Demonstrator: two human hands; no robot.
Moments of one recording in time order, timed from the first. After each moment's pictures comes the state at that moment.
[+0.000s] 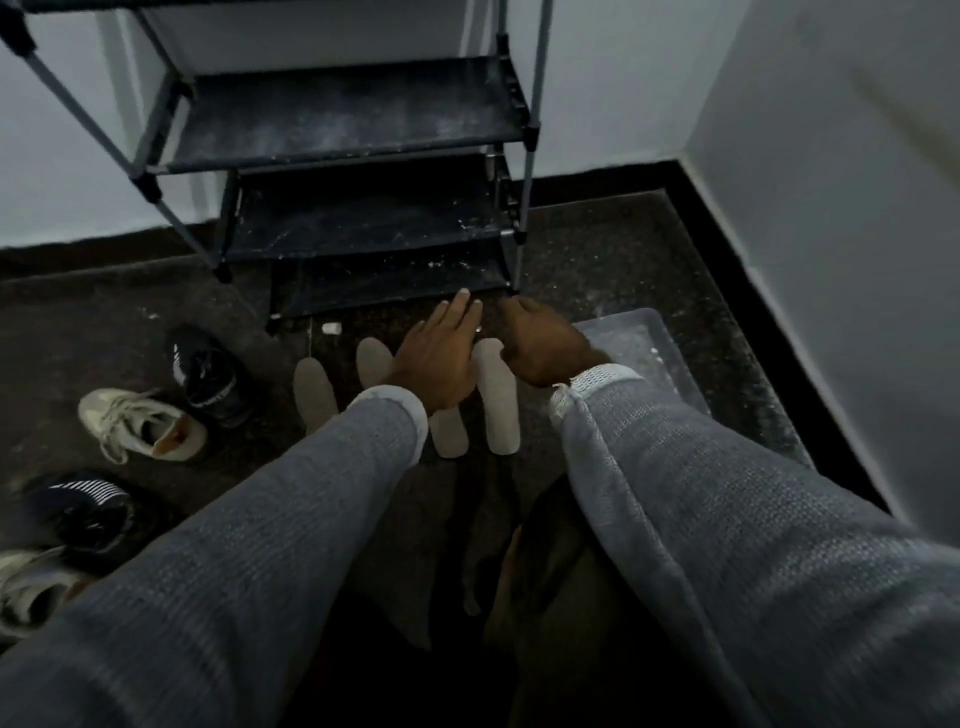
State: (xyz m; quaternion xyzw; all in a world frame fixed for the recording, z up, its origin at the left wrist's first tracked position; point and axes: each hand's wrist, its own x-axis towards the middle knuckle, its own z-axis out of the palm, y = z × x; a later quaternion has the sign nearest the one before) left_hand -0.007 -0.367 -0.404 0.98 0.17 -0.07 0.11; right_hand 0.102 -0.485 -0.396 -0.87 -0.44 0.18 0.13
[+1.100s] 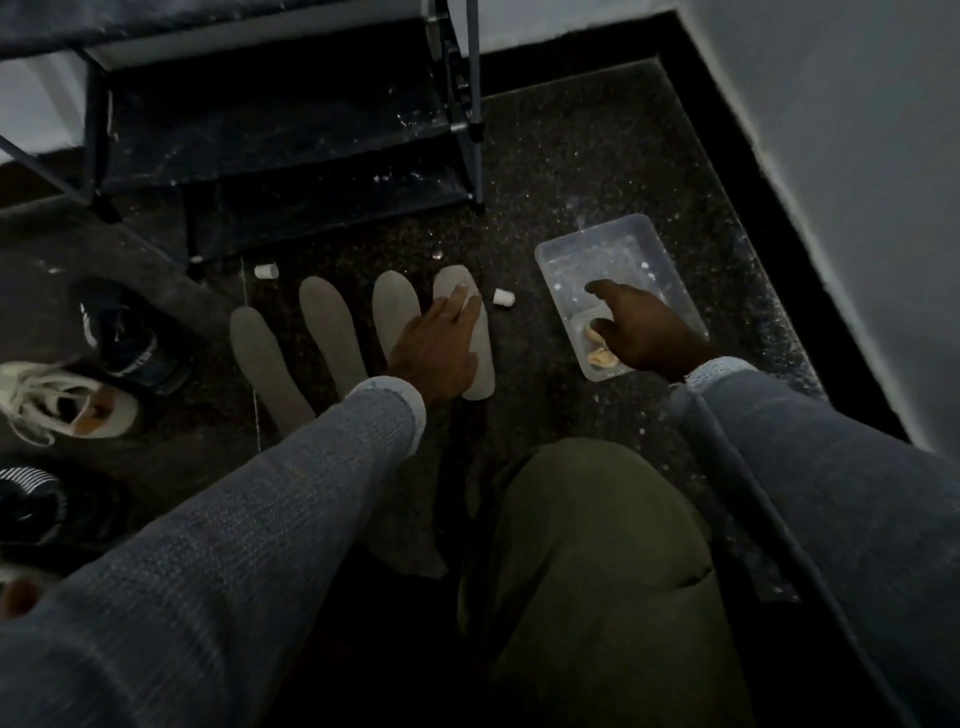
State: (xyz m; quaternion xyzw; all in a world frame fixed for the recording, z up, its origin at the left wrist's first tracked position) left_hand 0.022 -0.406 -0.501 0.97 0.13 -0.16 0.12; right_hand 0.174 -0.615 -0.502 -0.90 -0.33 0.23 0.15
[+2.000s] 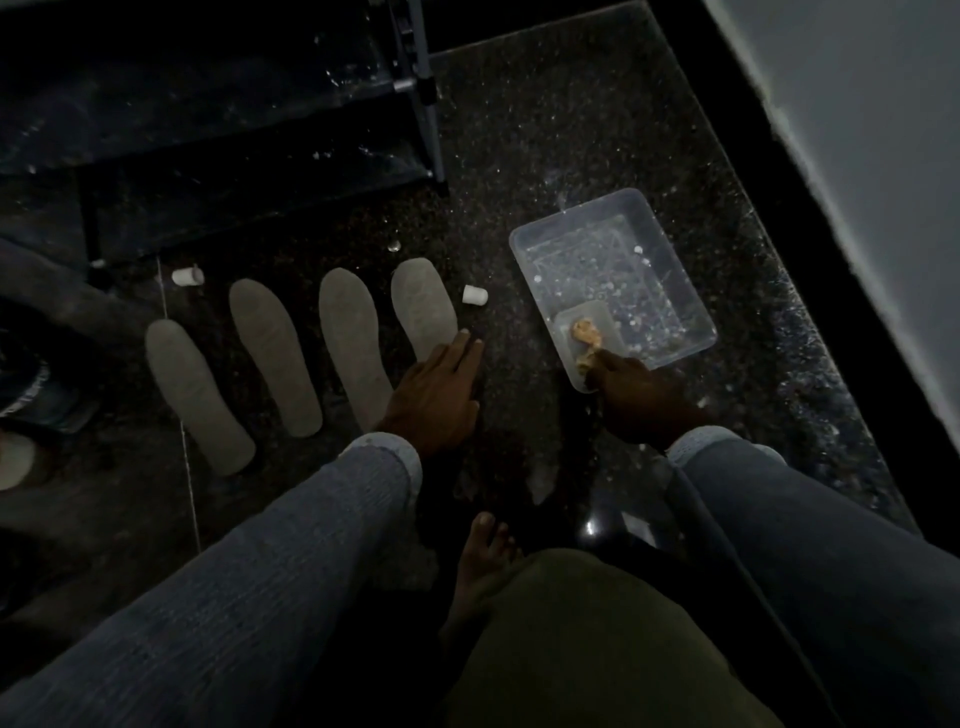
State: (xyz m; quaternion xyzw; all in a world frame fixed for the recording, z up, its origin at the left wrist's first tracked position) left_hand 0.045 -0.426 -0.601 0.96 0.08 -0.22 0.14; right_hand 0.174 -0.646 -0.620 -0.88 -0.33 0.34 -0.03
